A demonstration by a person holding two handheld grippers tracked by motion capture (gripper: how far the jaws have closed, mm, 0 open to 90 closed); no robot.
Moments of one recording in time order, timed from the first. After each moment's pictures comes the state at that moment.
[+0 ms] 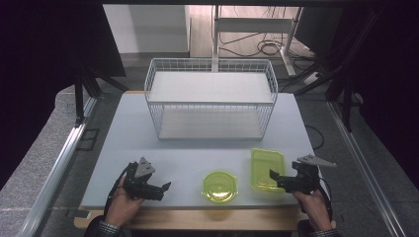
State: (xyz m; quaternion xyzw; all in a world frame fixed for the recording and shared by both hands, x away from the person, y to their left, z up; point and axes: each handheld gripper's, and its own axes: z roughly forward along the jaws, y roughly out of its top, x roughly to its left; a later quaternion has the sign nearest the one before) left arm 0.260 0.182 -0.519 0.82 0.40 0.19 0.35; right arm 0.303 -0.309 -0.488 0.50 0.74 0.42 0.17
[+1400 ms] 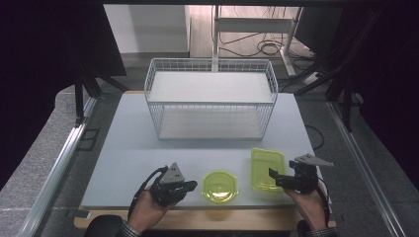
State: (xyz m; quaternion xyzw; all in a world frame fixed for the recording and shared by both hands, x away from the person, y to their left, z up) left arm 0.240 0.098 -0.477 0.85 0.30 0.09 0.43; right arm 0.301 -0.301 -0.482 0.49 0.75 0.41 0.19
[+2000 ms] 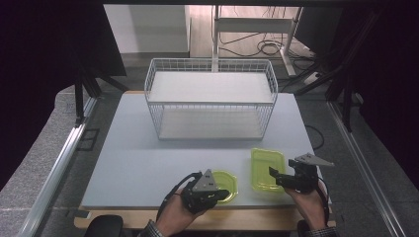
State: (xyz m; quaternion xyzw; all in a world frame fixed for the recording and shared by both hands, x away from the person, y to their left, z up) left arm 0.230 0.018 -0.464 0.87 0.21 0.06 0.45; right arm 0.301 -0.300 -0.480 0.48 0.75 0.41 0.20
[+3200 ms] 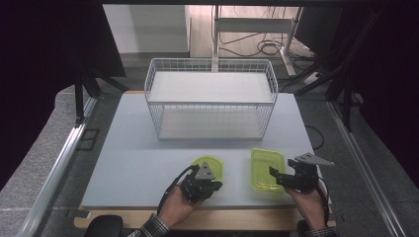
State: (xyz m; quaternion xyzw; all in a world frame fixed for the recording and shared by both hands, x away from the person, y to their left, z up) left arm 0.265 0.031 -0.489 0.86 0.28 0.06 0.41; right arm 0.301 -0.300 -0.478 0.48 0.75 0.41 0.20
